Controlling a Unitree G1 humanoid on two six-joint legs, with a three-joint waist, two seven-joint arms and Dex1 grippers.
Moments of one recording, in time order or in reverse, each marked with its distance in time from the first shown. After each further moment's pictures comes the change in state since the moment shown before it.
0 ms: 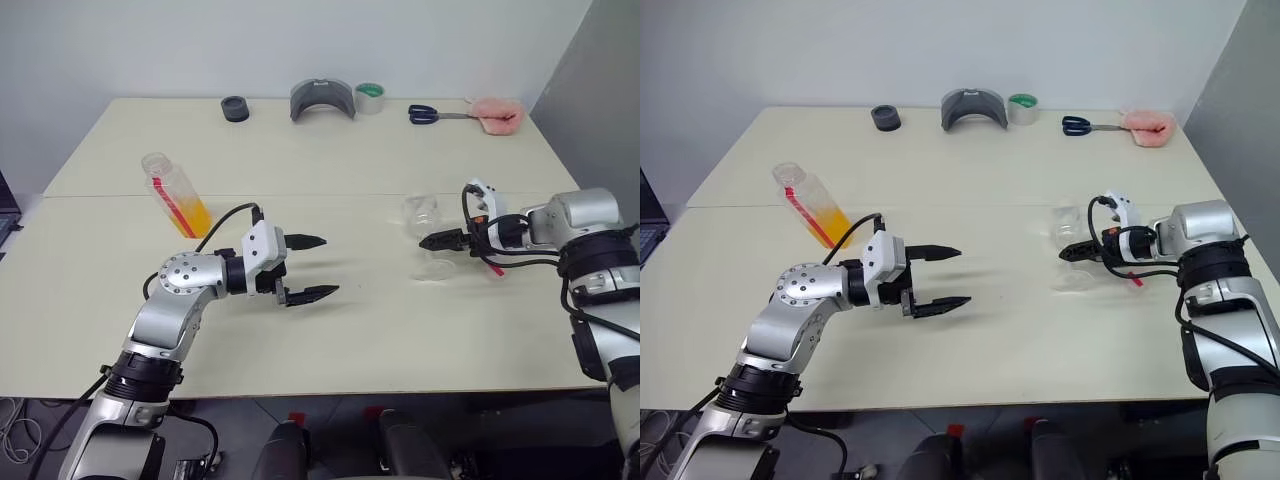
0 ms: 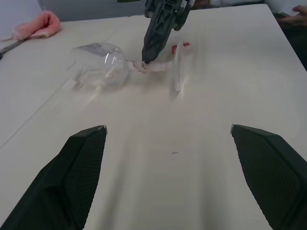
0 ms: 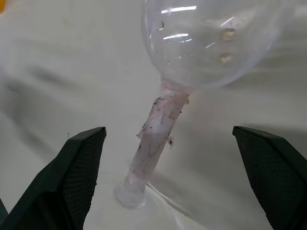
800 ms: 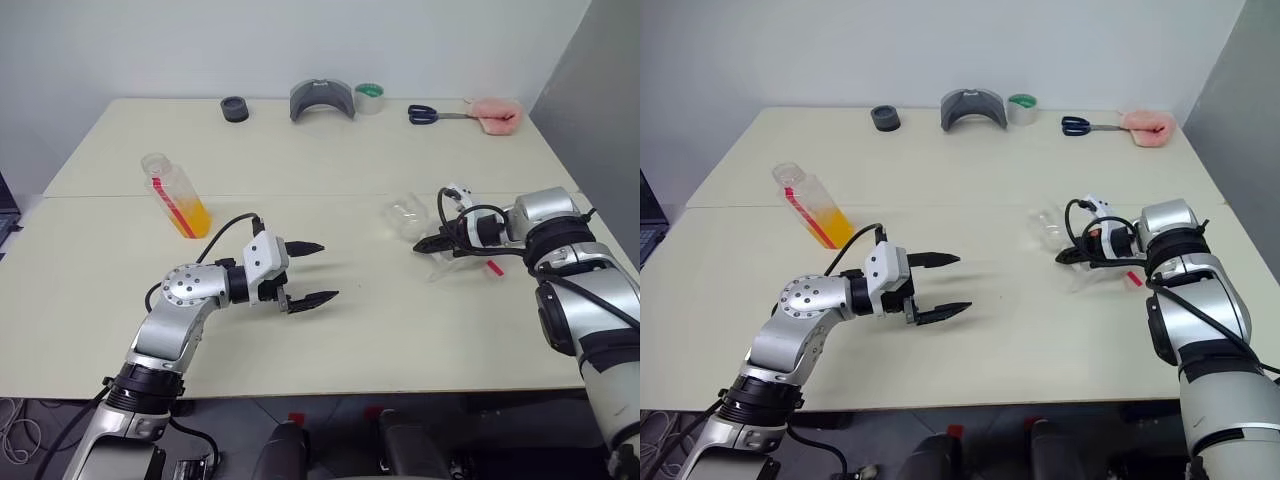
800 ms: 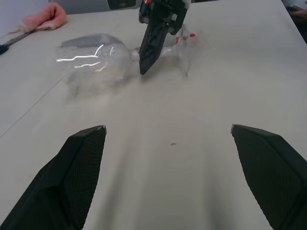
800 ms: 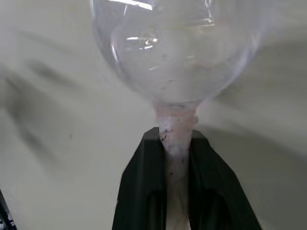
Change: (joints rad) left arm 0.045 -0.016 -0.001 -0.028 0.036 -0.012 0.045; right arm -0.134 0.135 -0.029 0.351 -0.230 -0.208 0.128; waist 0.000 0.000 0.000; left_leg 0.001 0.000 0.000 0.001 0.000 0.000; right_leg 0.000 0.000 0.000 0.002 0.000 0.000
